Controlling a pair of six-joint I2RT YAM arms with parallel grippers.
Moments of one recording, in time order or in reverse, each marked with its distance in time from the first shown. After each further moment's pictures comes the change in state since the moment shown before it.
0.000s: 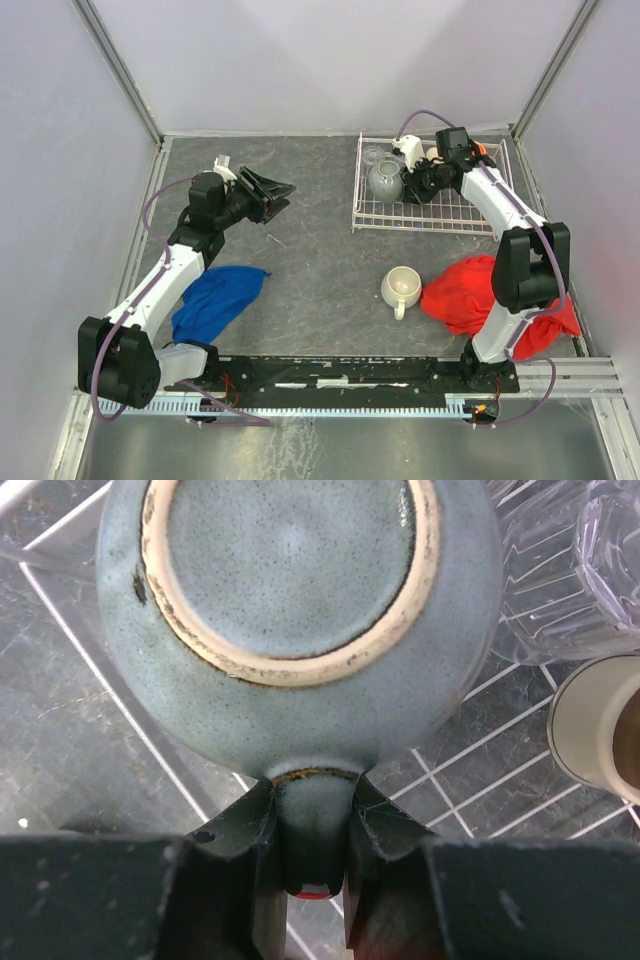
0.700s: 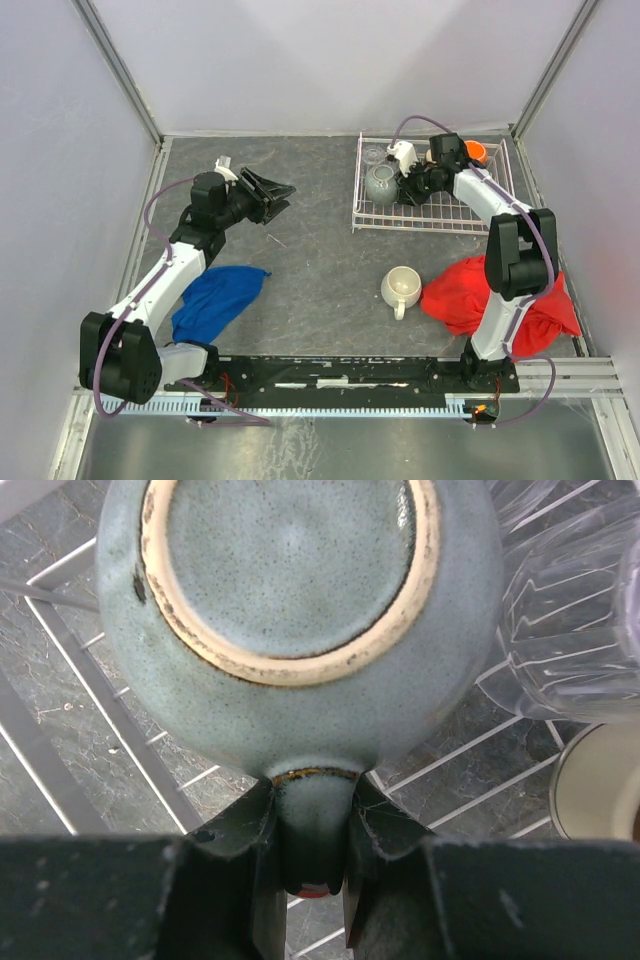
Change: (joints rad) left arm 0.005 0.023 -0.002 -0.004 -0.002 0.009; right arm -0.001 0.116 -0.024 0.147 -0.023 -0.060
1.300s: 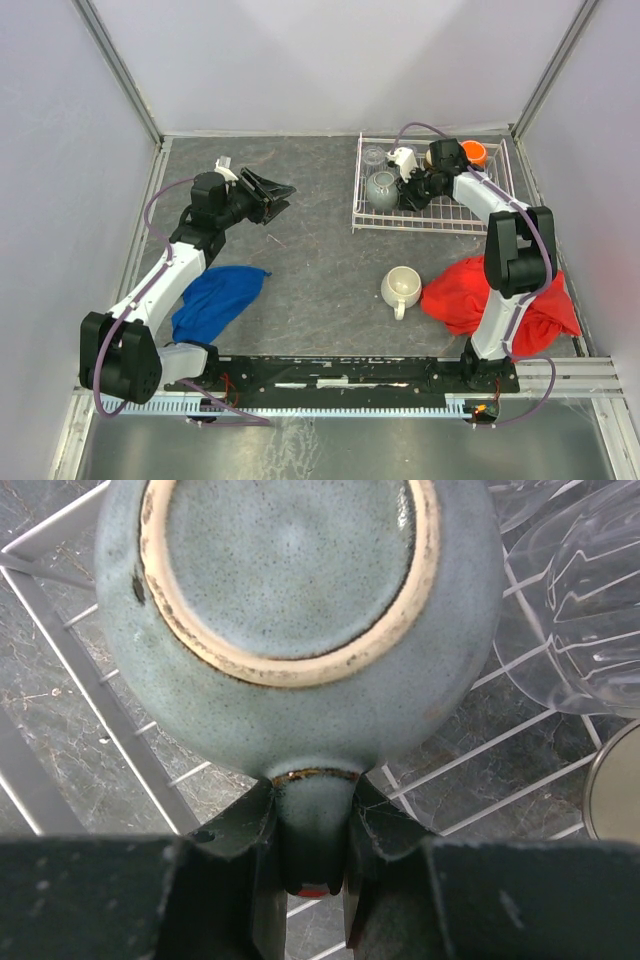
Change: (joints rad) left arm 0.000 0.000 0.000 -0.003 -0.002 0.001; right arm -0.011 0.024 -0.037 0.008 -0.019 -0.034
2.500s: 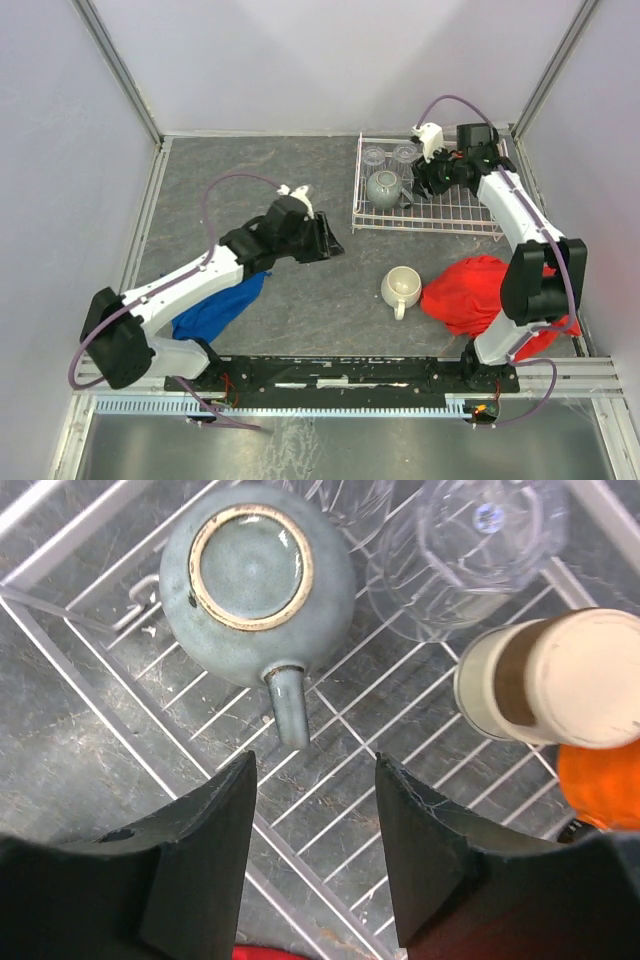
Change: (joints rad) left arm -0.484 0.052 0.121 -0.393 -0.324 0.365; right arm -0.050 -0.191 0.021 -0.063 0.056 0.129
